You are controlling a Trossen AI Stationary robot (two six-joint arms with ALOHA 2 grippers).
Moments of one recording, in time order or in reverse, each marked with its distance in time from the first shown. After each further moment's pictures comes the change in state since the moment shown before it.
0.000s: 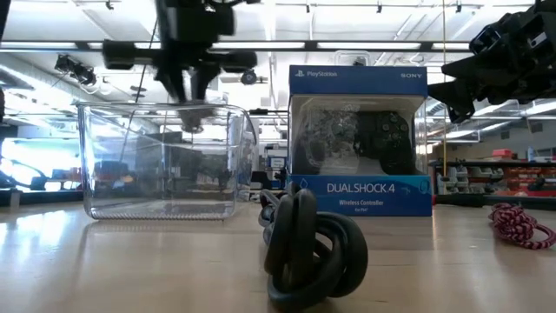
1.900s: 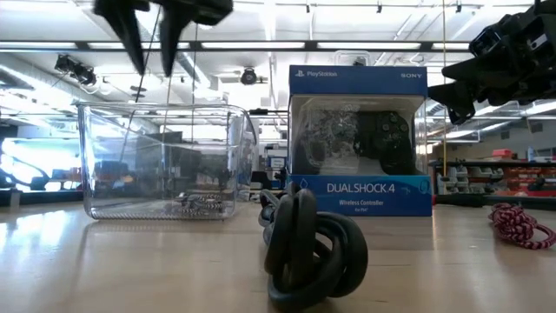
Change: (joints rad) left arm -0.233 -0.018 0.145 -0.203 0.016 -0.390; right arm 0.000 0.000 0.000 -0.015 -0.001 -0.003
